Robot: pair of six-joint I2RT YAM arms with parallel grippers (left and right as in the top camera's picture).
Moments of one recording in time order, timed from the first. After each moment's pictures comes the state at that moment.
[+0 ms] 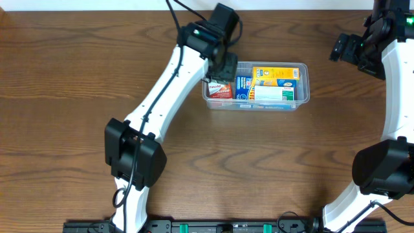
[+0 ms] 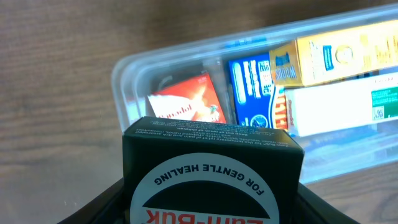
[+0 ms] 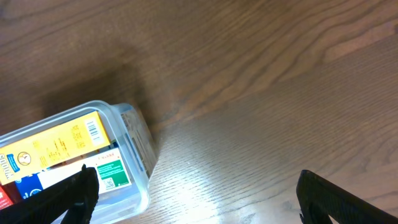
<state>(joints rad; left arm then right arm) -0.53 2.09 2.07 -1.19 0.02 -0.32 -0.16 1.91 1.98 -1.30 0.06 0.28</state>
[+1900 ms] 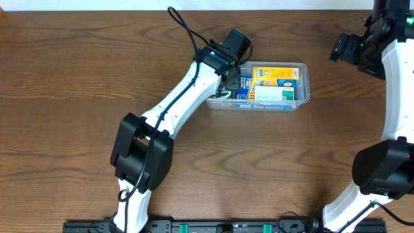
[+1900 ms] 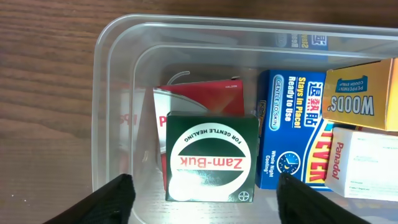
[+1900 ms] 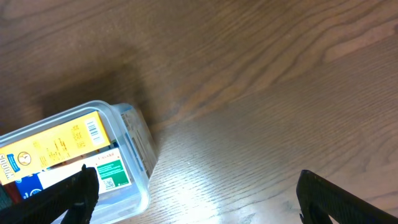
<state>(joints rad) -0.59 2.09 1.81 -0.95 -0.14 -0.59 -0.16 1.91 1.98 -1.30 0.06 0.28</state>
